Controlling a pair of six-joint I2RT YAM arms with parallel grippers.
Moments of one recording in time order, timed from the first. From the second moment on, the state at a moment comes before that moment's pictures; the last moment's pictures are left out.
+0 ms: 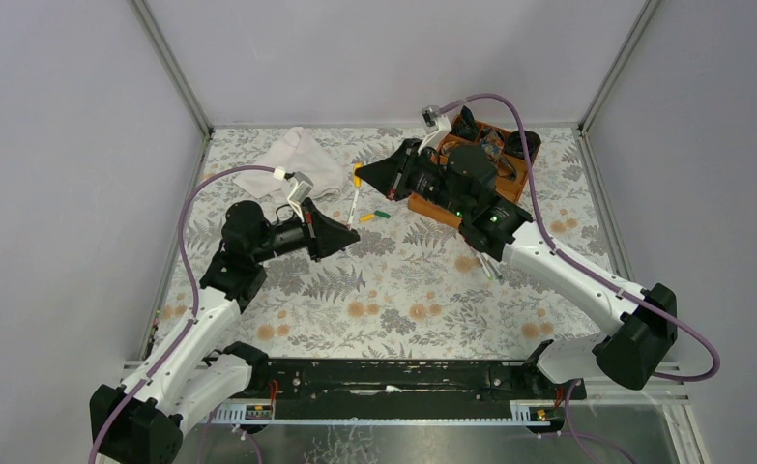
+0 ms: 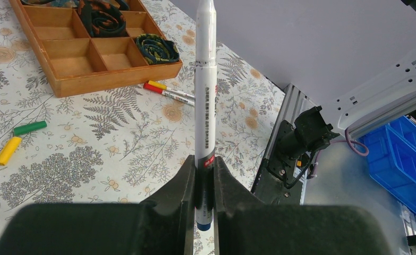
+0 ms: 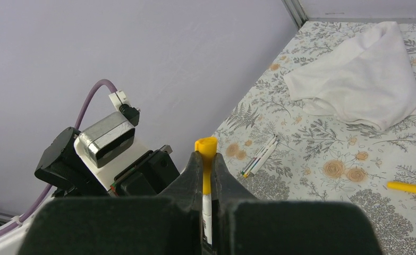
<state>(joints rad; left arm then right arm) -0.36 0.89 0.68 0.13 0.80 -0.42 0.77 1.37 1.25 0.13 -0.19 0.69</state>
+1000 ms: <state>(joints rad) -0.36 0.87 0.67 0.11 0.78 -0.43 0.78 1.33 1.09 0.27 -0.26 0.70</state>
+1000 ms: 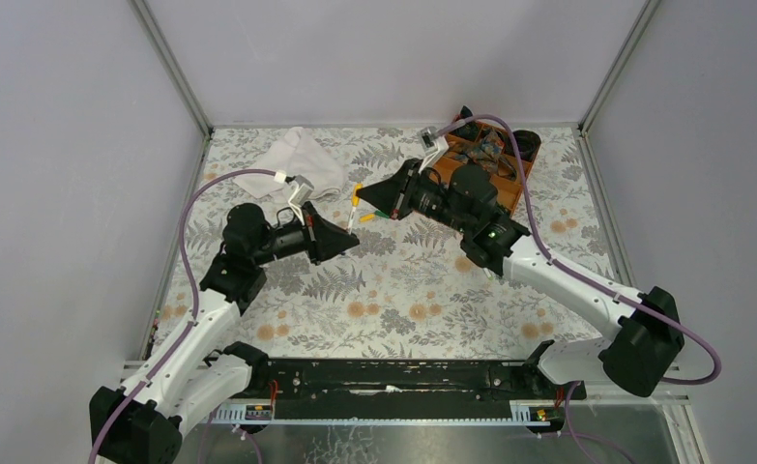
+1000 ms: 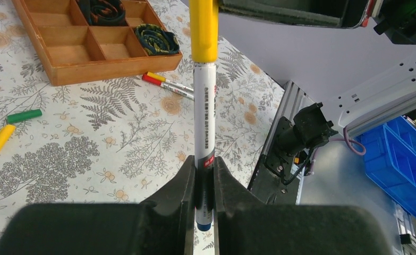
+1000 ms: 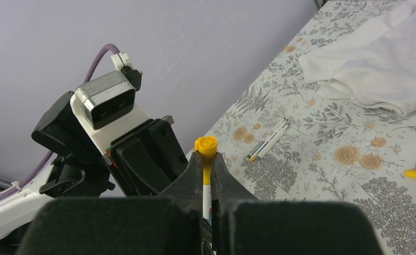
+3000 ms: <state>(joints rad) -0.37 0.85 0.66 0.13 0.80 -0.44 0.65 1.47 1.11 0.52 -0.73 0.80</state>
